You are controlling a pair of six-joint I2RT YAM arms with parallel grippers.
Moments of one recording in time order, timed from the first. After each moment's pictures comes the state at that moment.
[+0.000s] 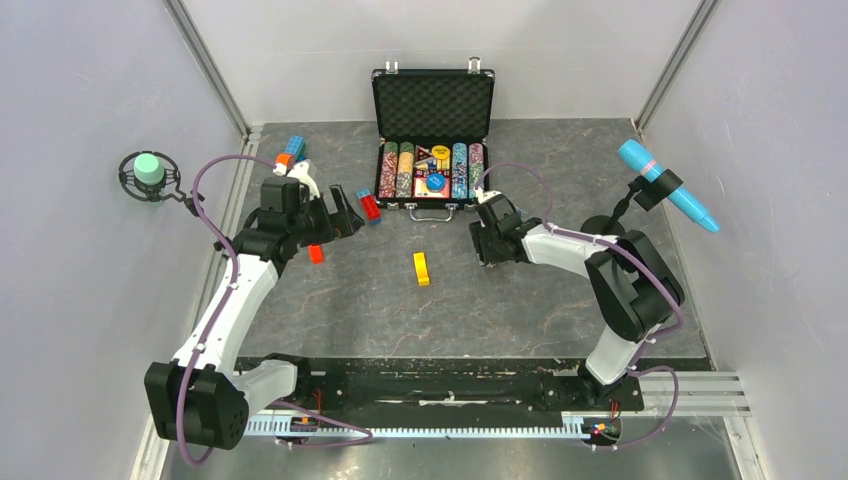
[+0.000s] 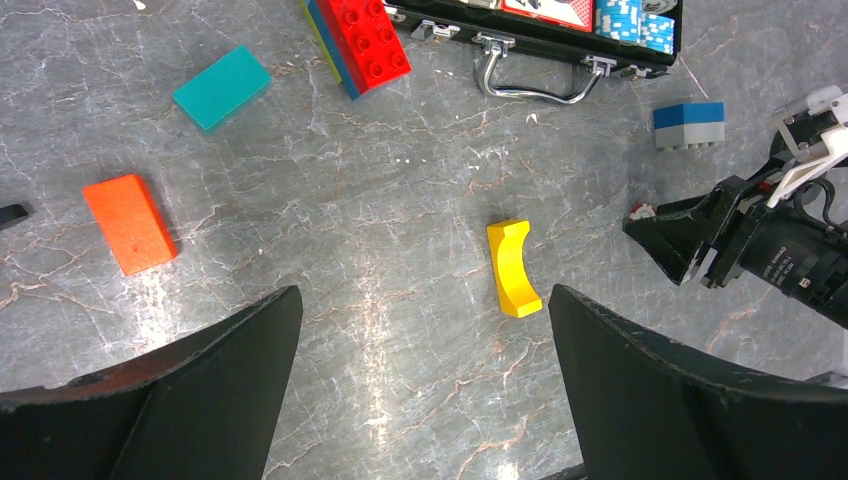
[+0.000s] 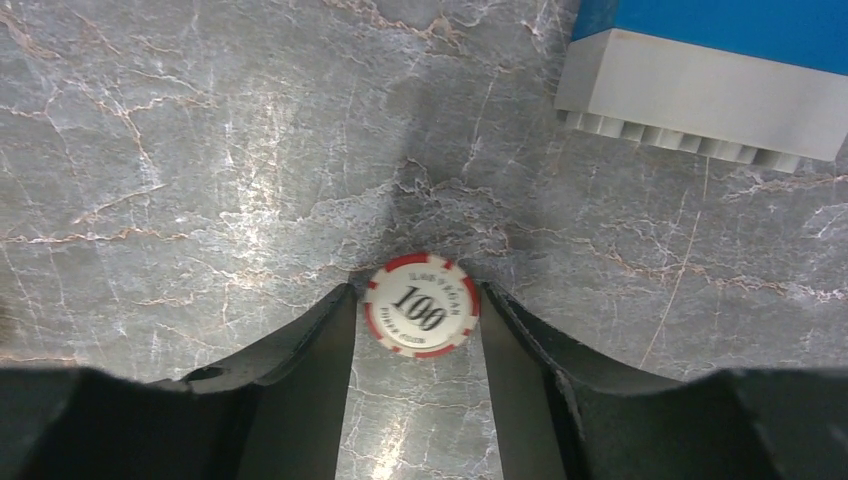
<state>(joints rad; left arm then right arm) -0.14 1.10 0.93 -0.50 0.22 -0.39 0.57 1.72 0.96 -0.25 0.16 0.23</state>
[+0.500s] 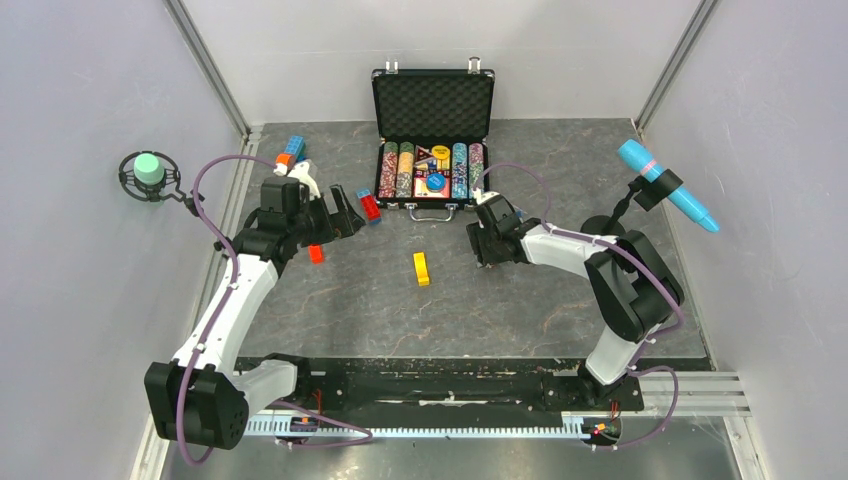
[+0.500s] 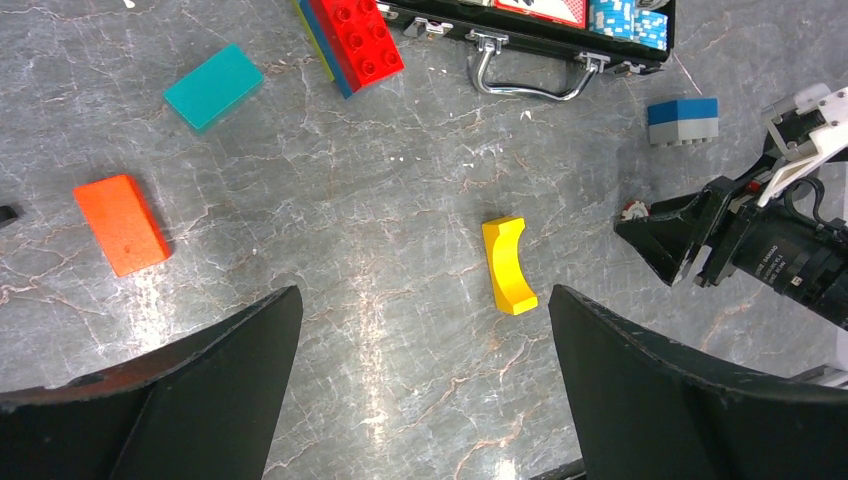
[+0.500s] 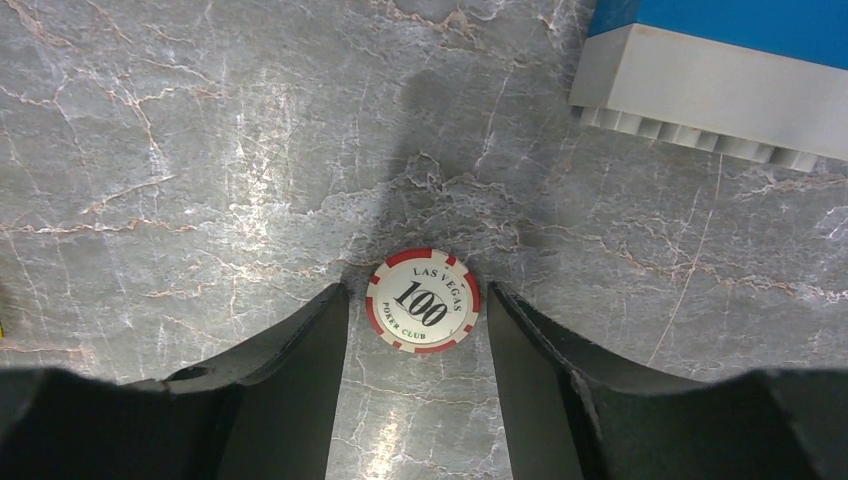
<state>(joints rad) -0.14 1.10 0.93 -0.50 0.23 -0.40 0.57 1.72 0.96 -0.25 0.16 0.23</state>
